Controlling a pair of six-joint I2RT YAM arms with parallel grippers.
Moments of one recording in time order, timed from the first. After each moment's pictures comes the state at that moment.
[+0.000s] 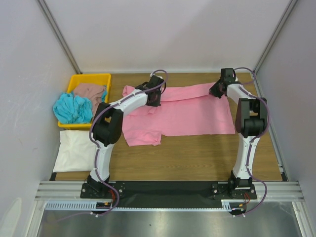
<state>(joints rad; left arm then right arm) -0.53 2.16 1.74 -0.53 -0.21 -0.31 0.02 2.18 1.67 -0.30 -0.03 0.79</state>
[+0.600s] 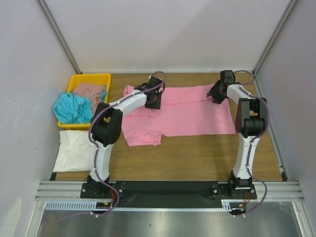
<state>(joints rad) -0.53 2.14 1.68 -0.55 -0.17 -0.33 0.02 2.18 1.64 -0.40 -0.05 0.74</state>
